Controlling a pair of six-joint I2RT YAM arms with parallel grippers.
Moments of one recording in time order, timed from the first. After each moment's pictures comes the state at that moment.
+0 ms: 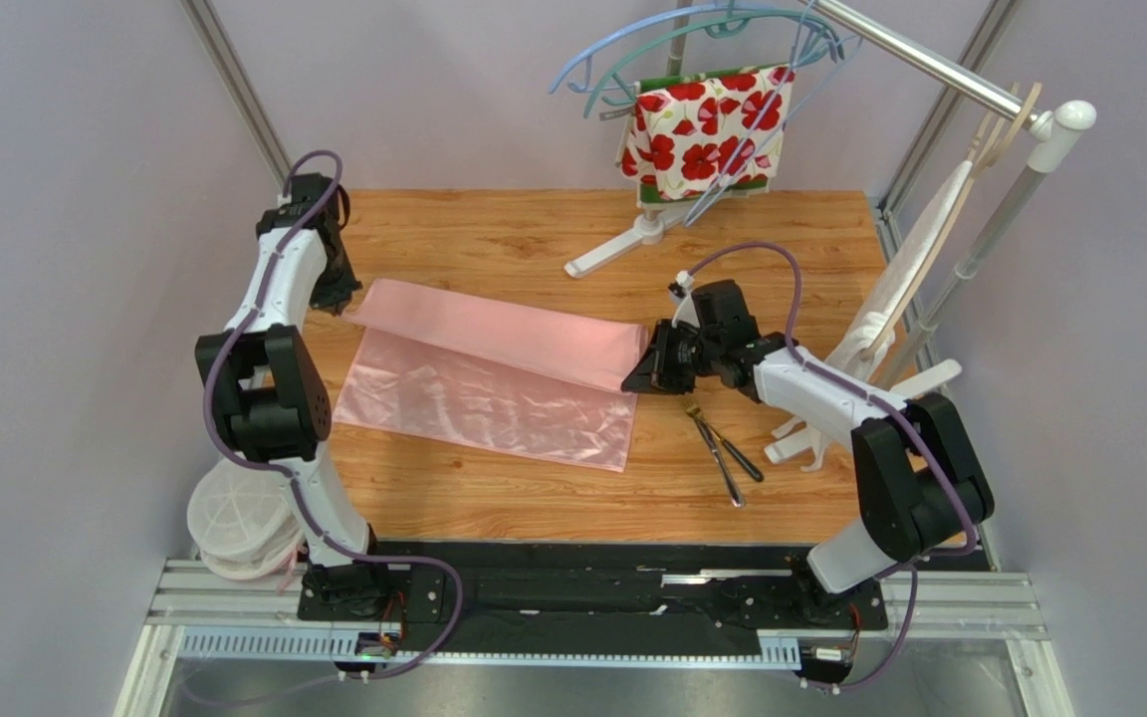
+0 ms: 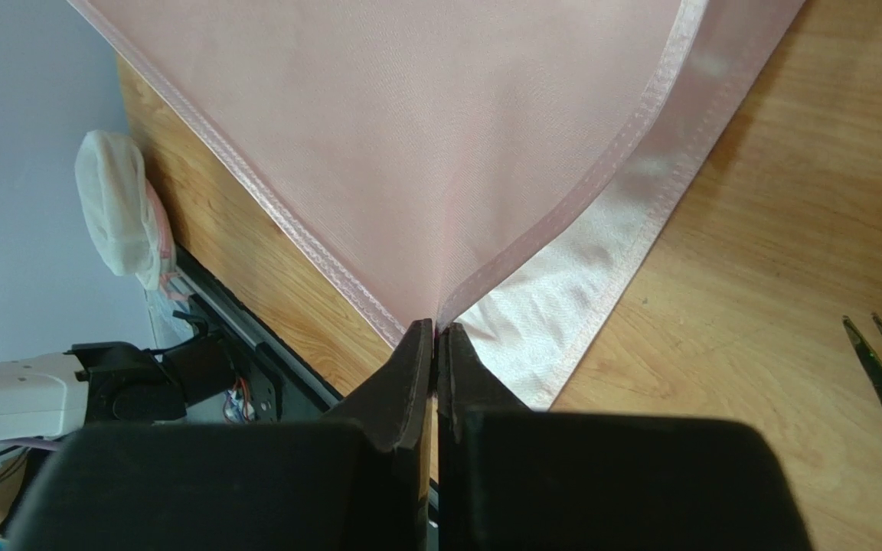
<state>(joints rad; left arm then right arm) 0.14 1.89 1.69 -0.91 -0.27 -0.26 0.43 1.53 0.92 -0.16 -0.50 0.67</state>
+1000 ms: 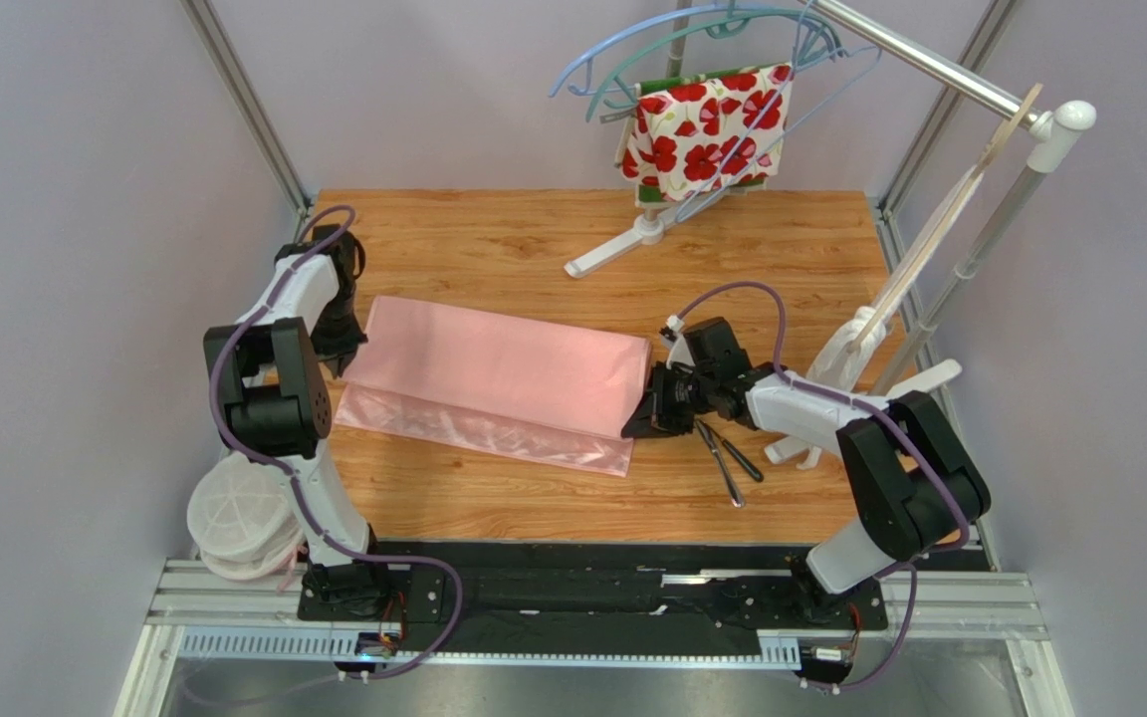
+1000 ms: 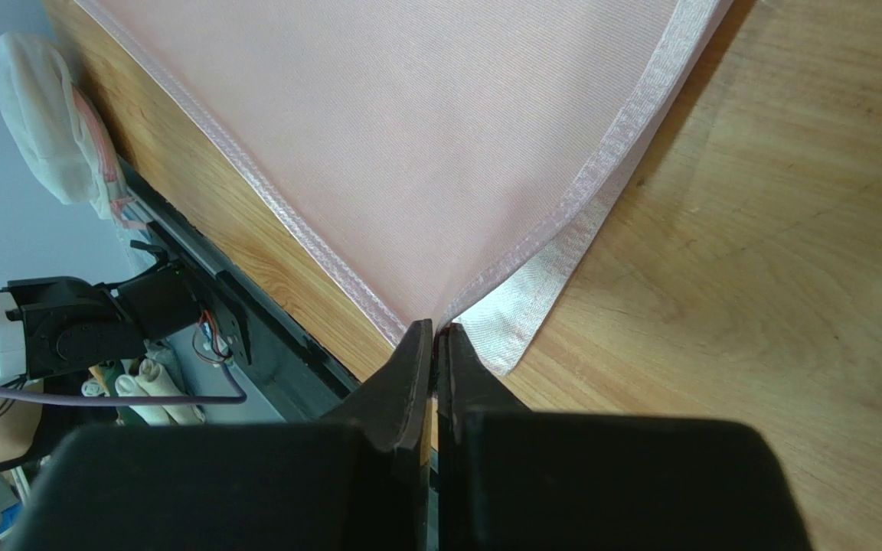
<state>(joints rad) 0.14 1.90 1.46 -0.99 -0.38 -0.36 0.48 1.55 0.76 -0.12 -0.56 0.68</state>
